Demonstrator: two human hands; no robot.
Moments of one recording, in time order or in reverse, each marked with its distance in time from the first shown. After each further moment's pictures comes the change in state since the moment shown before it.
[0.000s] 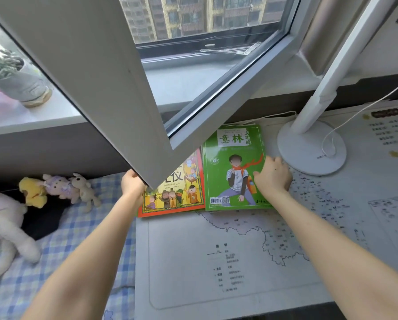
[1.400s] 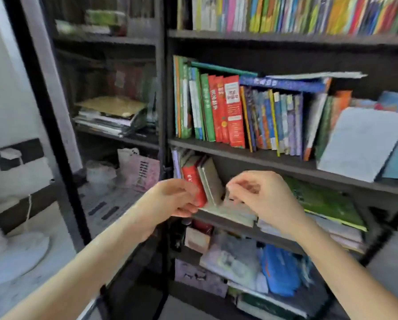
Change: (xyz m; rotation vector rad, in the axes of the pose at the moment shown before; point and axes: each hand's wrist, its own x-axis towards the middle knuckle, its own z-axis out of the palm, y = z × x) left_hand -0.771 0.043 0.145 0.449 -1.704 0.687; right_hand -0.521 0.460 -0.342 0.593 0.757 0.143
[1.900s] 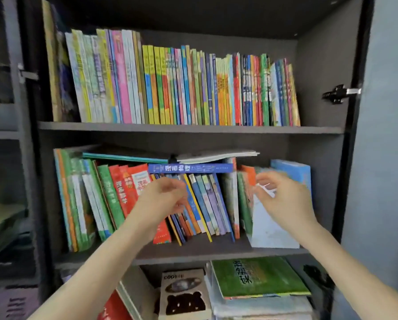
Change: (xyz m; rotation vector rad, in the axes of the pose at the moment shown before) left_hand 0.200 0.165 0.097 -0.037 -0.152 0.356; right_hand 0.104 0.076 -0.190 -0.659 0.804 0.137
